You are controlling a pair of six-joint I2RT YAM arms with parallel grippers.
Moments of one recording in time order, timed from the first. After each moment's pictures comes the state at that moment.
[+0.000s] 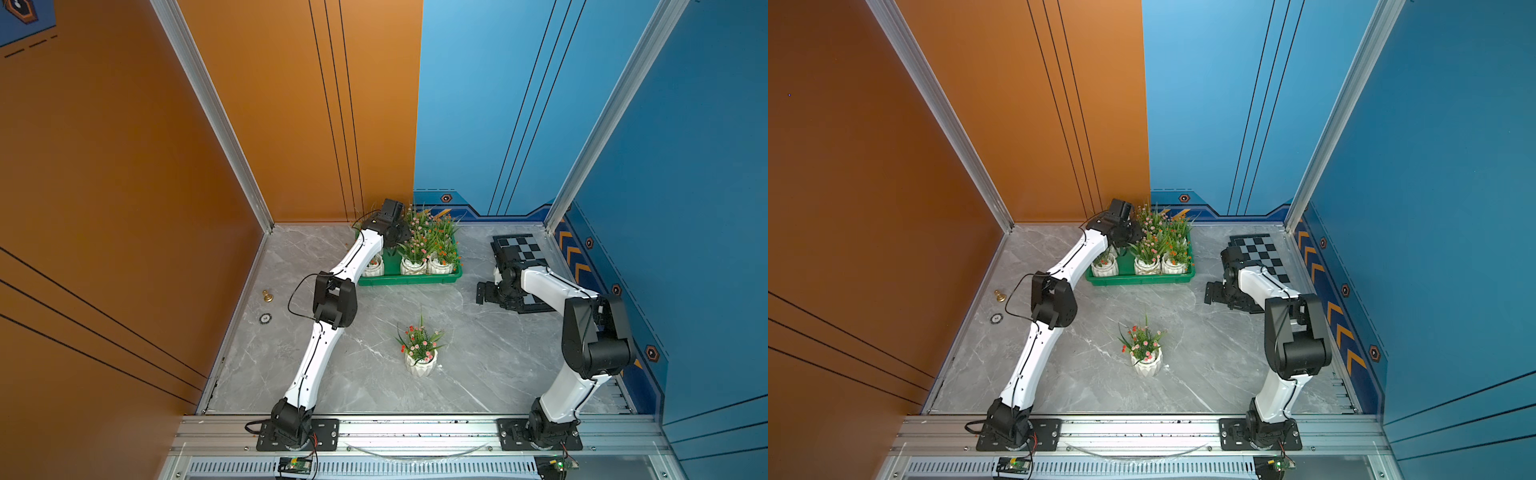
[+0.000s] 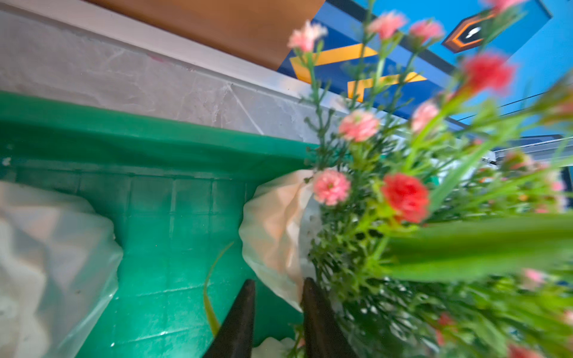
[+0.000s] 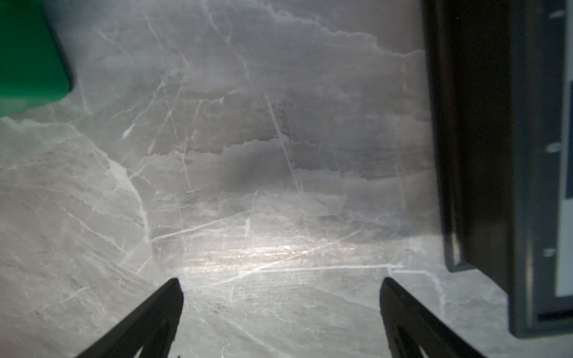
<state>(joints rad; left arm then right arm) -0.40 2.63 2.56 -0.75 0.08 -0.63 0.12 1.76 1.17 -0.74 -0.04 0.30</state>
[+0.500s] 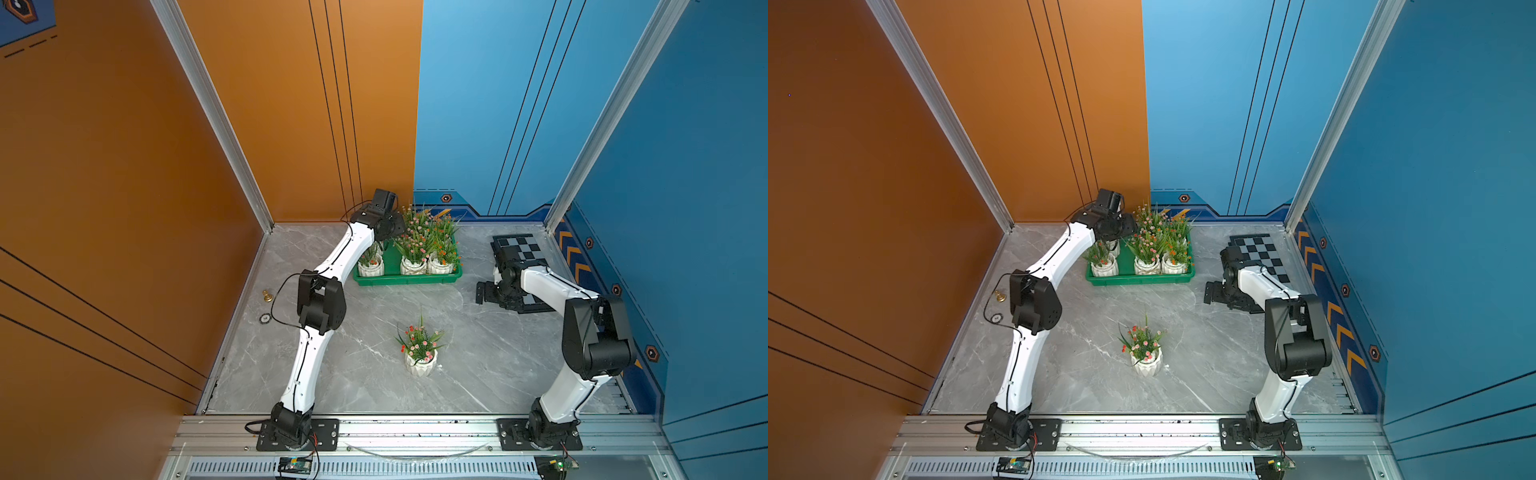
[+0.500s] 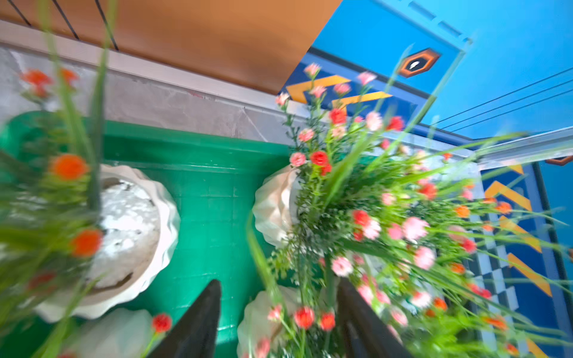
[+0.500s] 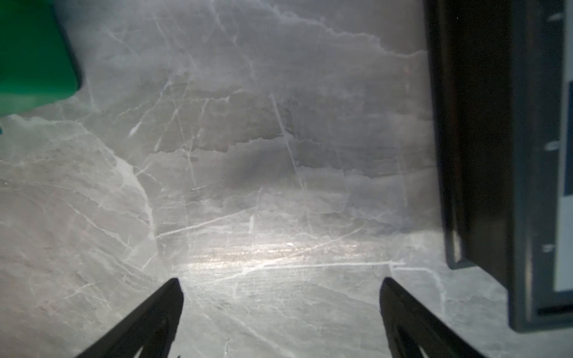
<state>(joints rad) -0.39 2.36 2.35 -0.75 0.05 -0.59 0.13 1.76 1.18 -0.75 -0.04 0.30</state>
